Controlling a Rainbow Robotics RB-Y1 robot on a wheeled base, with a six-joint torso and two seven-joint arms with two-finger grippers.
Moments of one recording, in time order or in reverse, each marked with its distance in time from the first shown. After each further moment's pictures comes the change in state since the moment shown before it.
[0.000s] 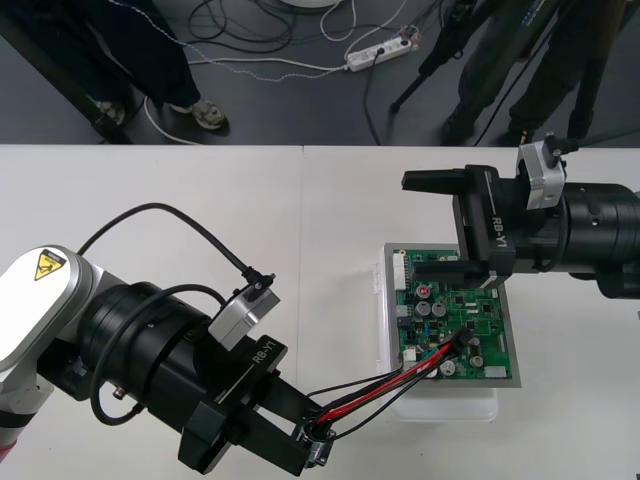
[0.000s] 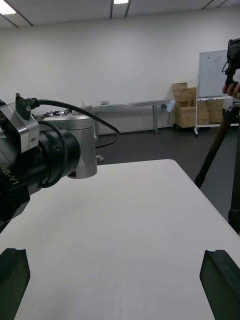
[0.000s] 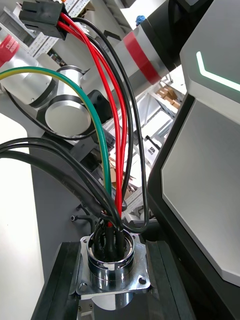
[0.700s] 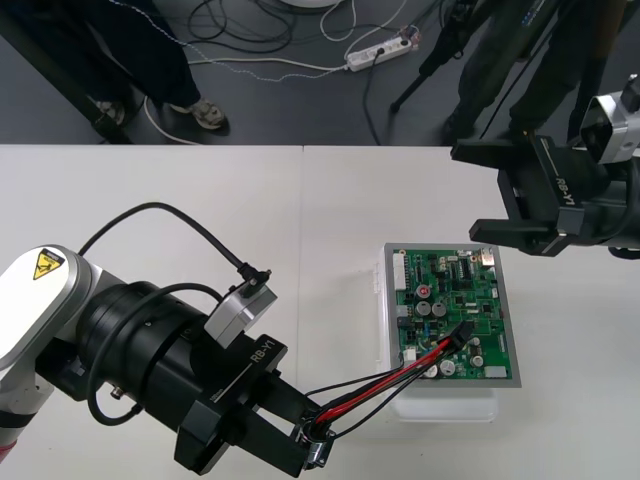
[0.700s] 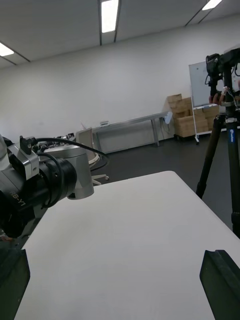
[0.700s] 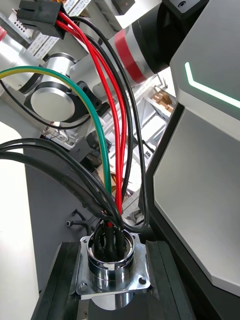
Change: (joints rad) right arm -0.057 -0.146 -0.003 0.155 -0.224 0.000 -0.067; left arm 0.000 -0.001 0.000 0.000 0.030 0.000 0.001
